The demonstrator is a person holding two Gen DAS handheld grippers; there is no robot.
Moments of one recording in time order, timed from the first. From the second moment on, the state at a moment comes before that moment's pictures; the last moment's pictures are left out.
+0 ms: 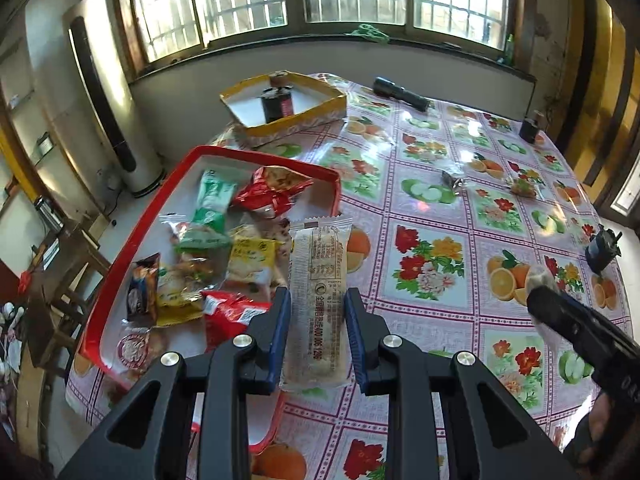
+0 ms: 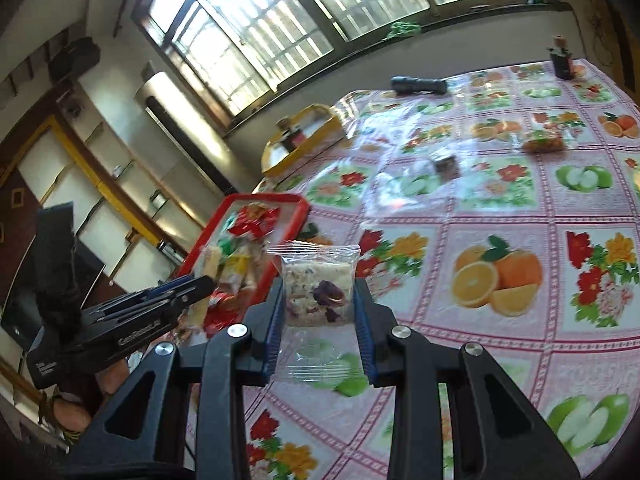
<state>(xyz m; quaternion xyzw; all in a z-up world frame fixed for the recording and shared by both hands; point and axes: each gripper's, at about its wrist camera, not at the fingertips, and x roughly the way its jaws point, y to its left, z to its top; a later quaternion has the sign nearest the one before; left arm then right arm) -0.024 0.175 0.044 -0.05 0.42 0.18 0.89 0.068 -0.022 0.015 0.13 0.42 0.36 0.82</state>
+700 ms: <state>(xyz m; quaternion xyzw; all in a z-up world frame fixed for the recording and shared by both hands) -0.058 0.196 0.056 -0.04 0.38 0.23 0.90 0.039 0.015 0.016 0.12 0.44 0.42 0.79</state>
